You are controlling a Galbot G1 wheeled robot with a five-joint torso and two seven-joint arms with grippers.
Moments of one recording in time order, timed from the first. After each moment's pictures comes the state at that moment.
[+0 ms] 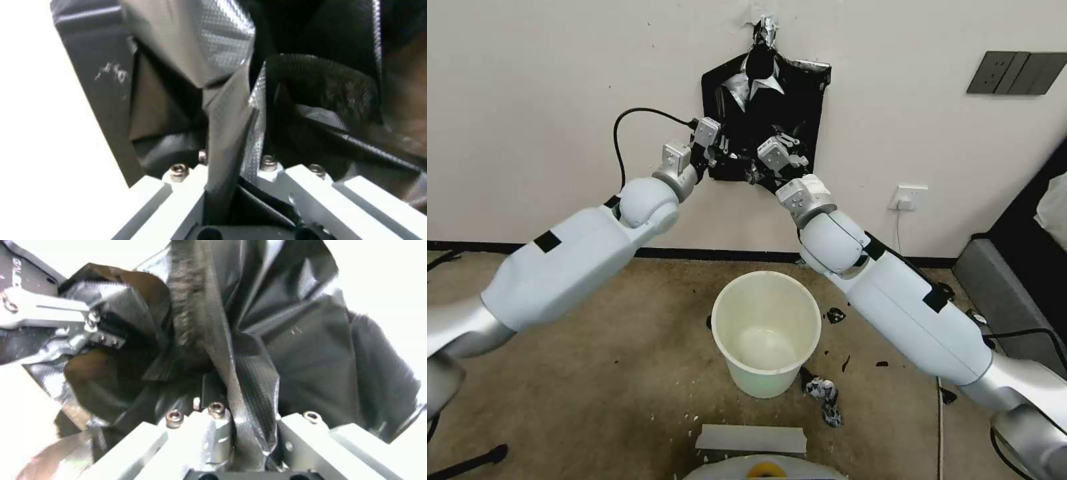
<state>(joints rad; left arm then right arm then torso) 0.23 -0.85 0.43 -1.66 -0.80 0.12 -0.24 -0.48 1.10 -0.24 1.84 0.03 -0.42 0.28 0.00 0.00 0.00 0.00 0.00</state>
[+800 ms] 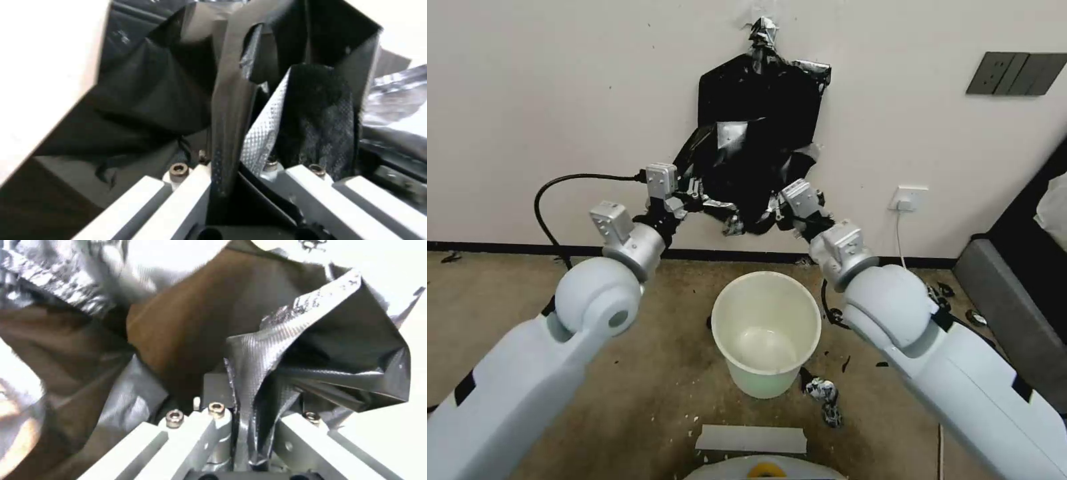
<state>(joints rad) 0.93 -0.88 -0.15 -2.28 -0.98 0.25 -0.38 -0.85 0.99 -0.01 2.27 0.24 -0.54 0.18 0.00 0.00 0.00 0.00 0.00</state>
